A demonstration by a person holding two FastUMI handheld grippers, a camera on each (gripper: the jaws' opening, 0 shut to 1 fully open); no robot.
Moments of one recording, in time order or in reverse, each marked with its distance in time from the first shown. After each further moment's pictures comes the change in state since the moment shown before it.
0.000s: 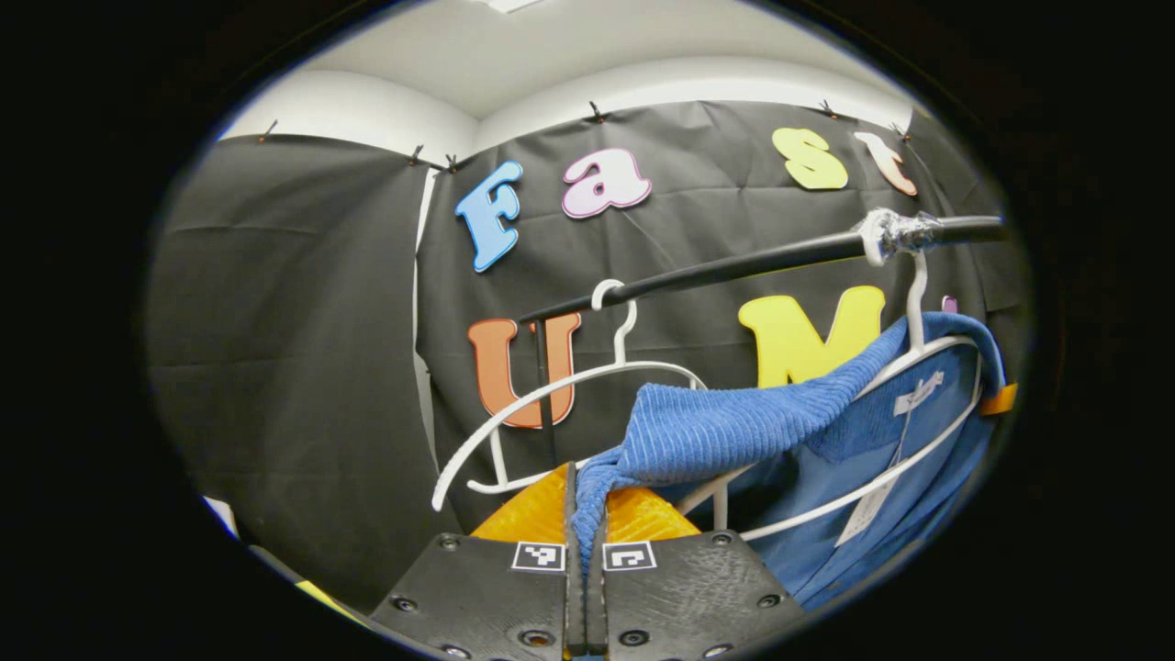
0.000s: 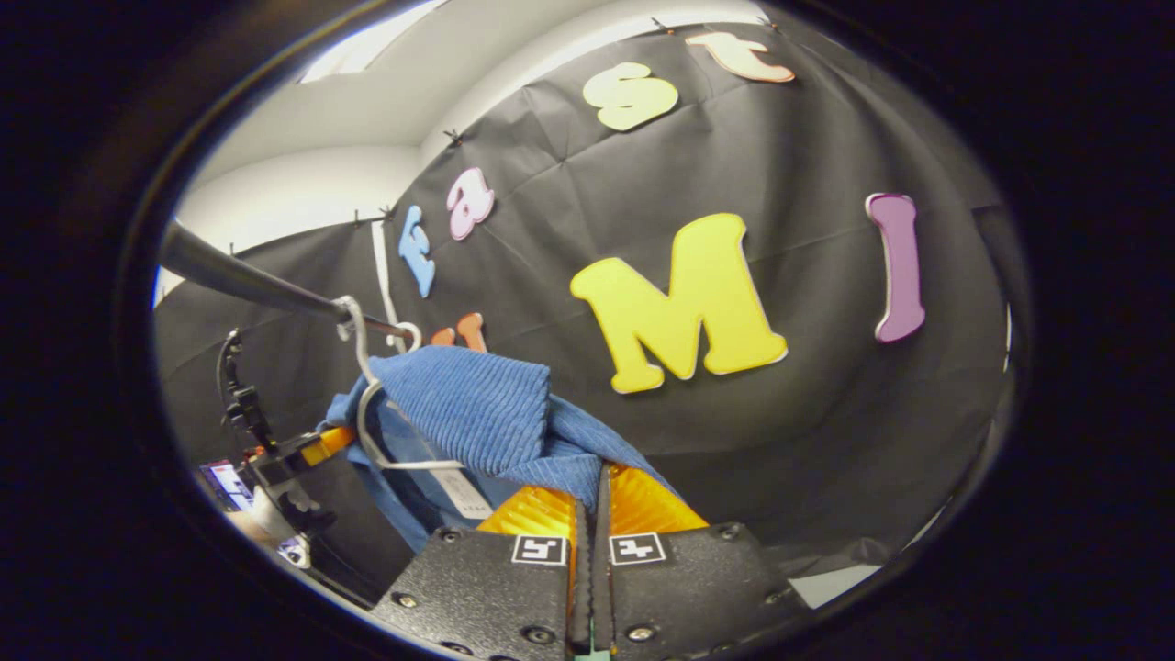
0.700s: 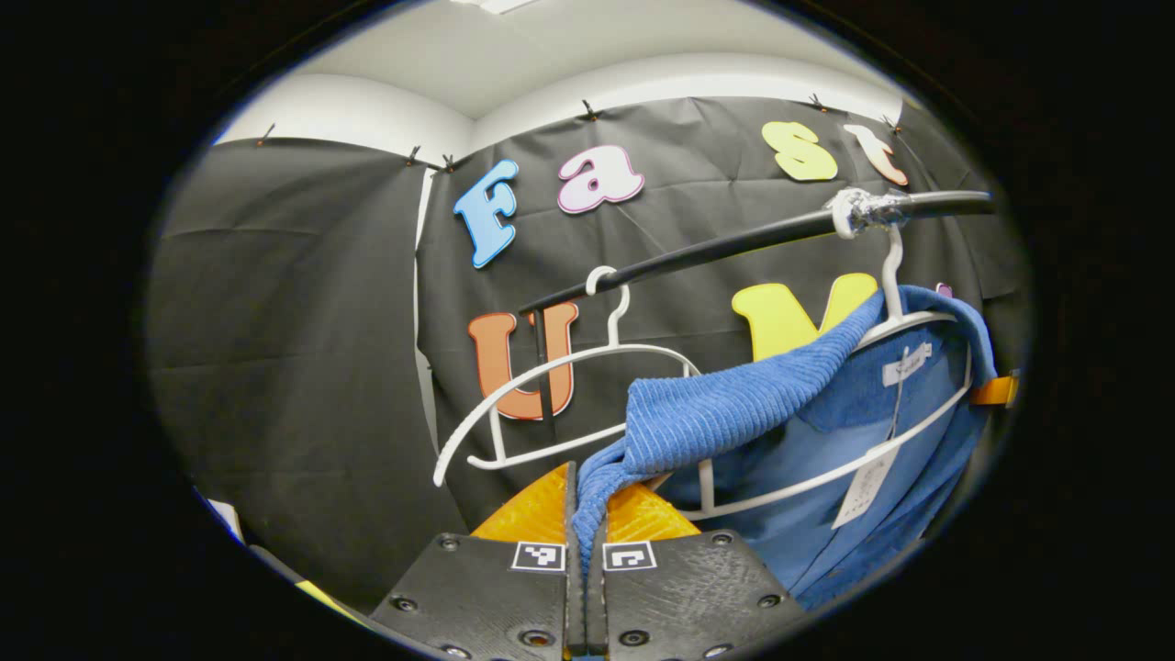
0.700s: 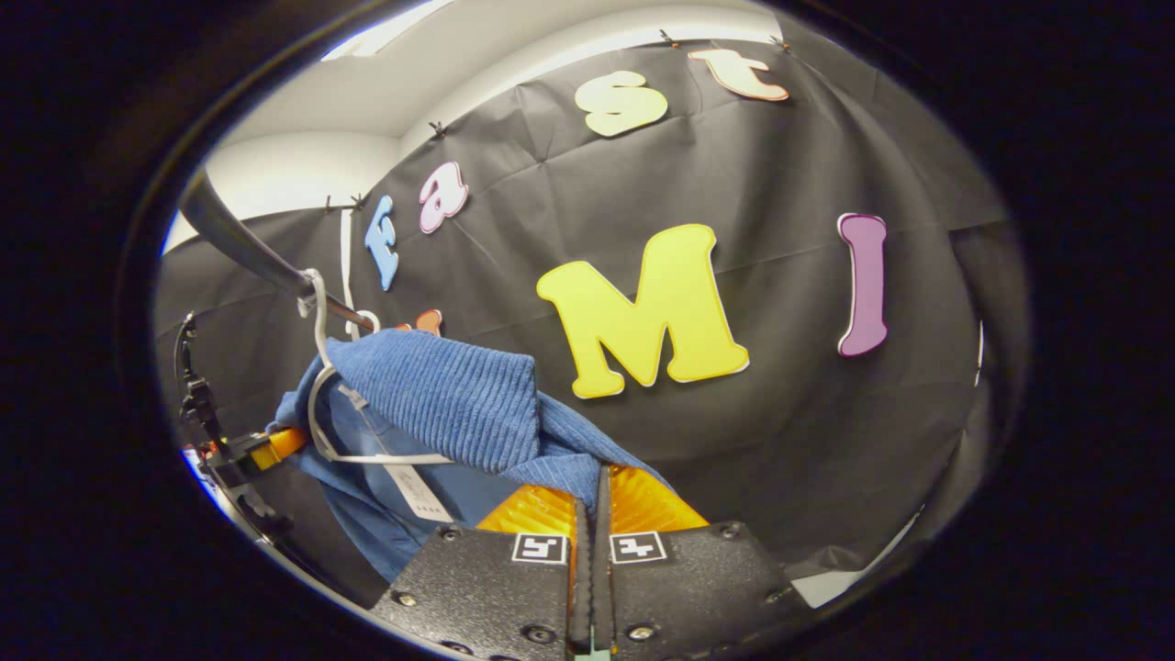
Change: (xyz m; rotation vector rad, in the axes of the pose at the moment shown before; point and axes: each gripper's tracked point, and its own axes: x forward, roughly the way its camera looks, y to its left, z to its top) left arm -0.011 -0.006 -0.020 0.020 0.021 -0.012; right arm 0.006 -0.016 -0.003 -0.055 -0.075 -0.173
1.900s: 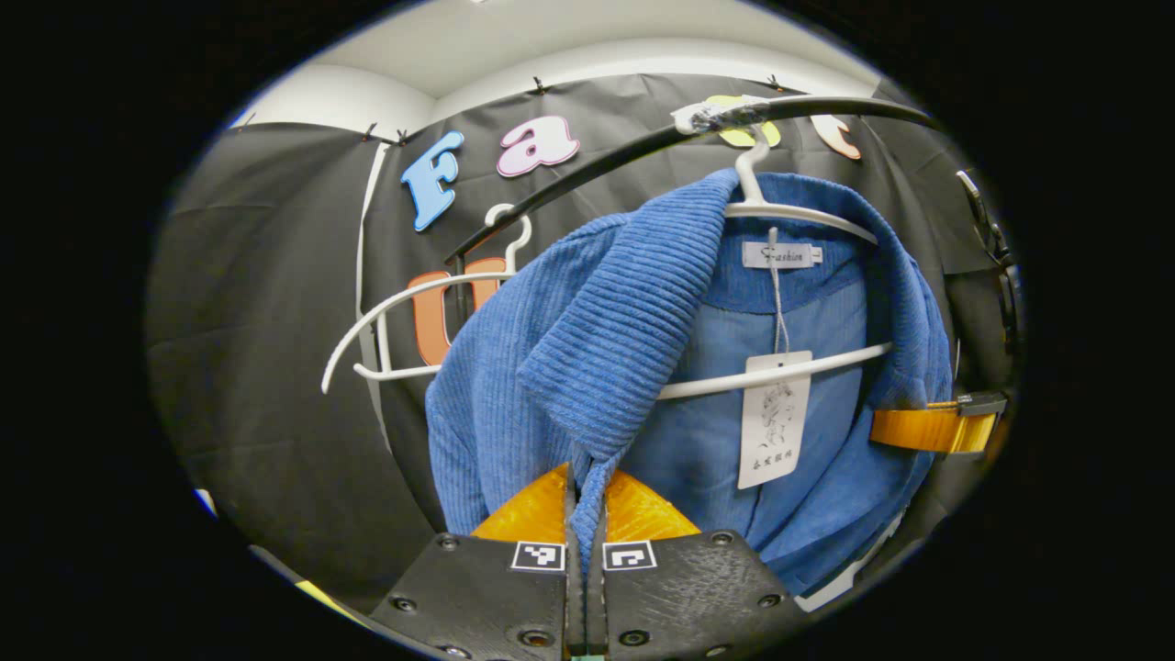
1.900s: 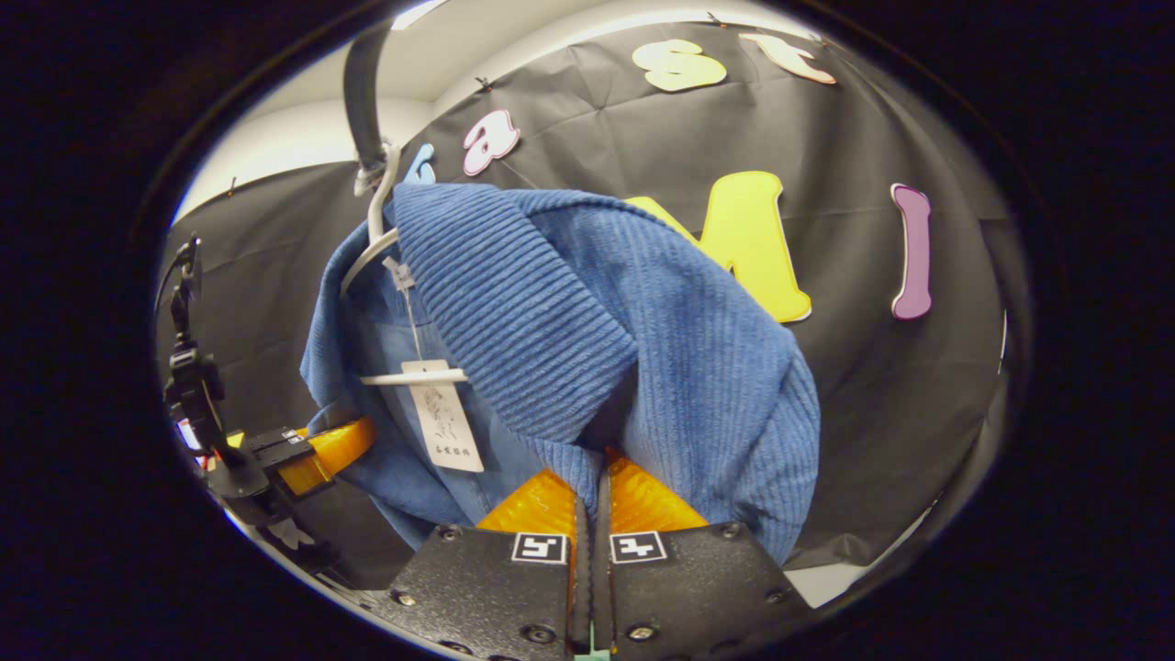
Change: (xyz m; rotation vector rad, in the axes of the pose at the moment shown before) left arm -0.028 -0.080 -0.065 -0.002 0.067 -0.113; right arm 0.021 0.061 -0.087 -0.045 0.120 0.043
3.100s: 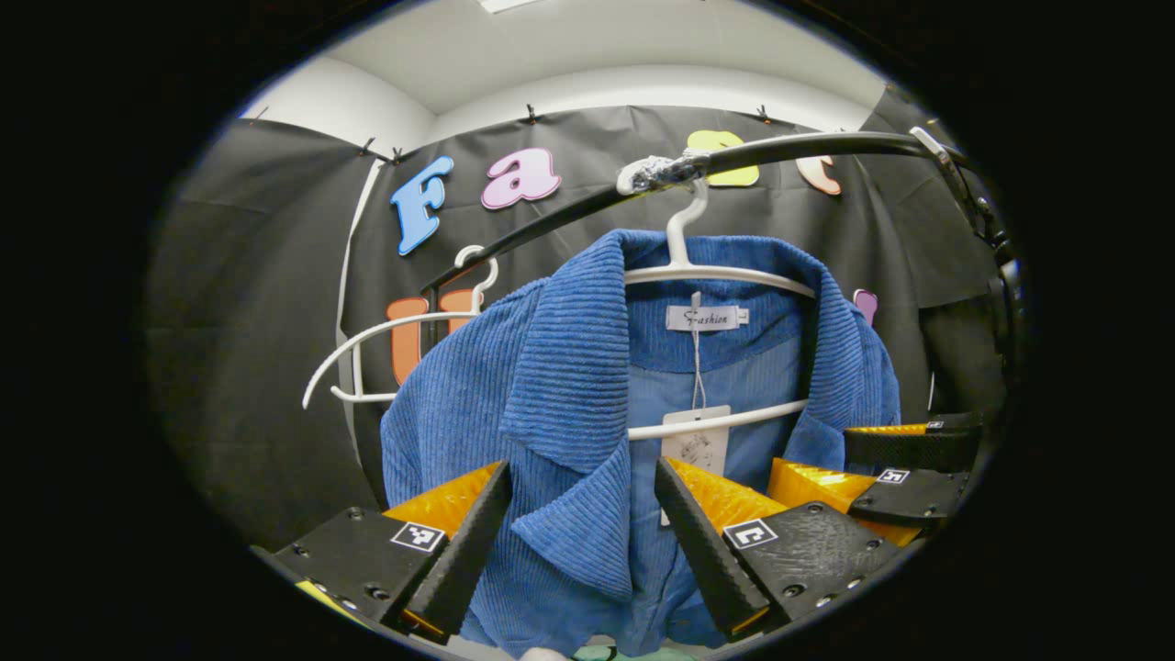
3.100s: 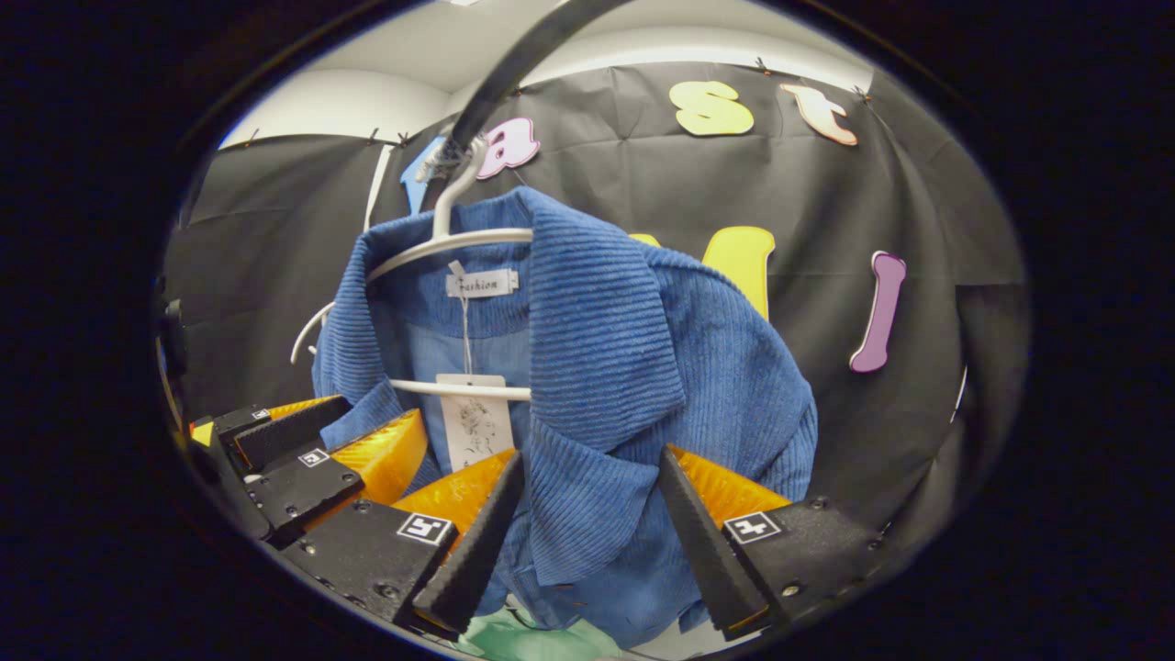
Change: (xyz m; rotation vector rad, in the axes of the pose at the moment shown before) left arm -0.023 -0.052 0.024 -0.046 -0.101 -0.084; right arm -0.007 0.046 0.003 -0.141 -0.086 -0.175
